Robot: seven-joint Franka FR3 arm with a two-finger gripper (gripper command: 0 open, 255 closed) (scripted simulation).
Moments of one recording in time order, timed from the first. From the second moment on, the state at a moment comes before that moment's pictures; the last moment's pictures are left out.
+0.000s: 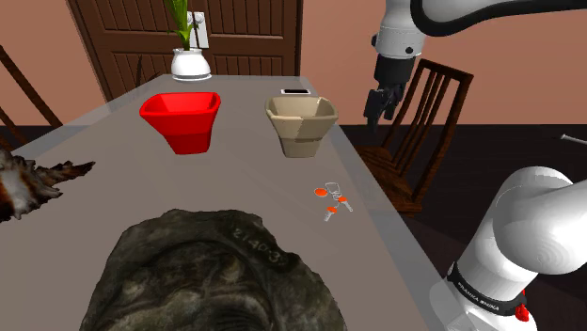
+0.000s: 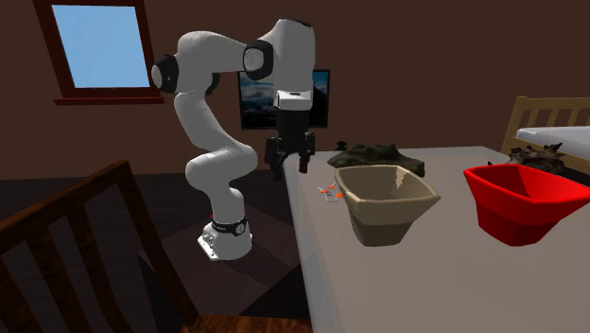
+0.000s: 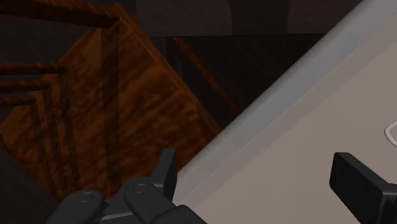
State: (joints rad) arm -0.02 -0.78 0.00 -2.45 -0.09 1.71 0.01
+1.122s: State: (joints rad) arm 0.05 -0.83 0.34 -2.63 0.25 1.91 0.61
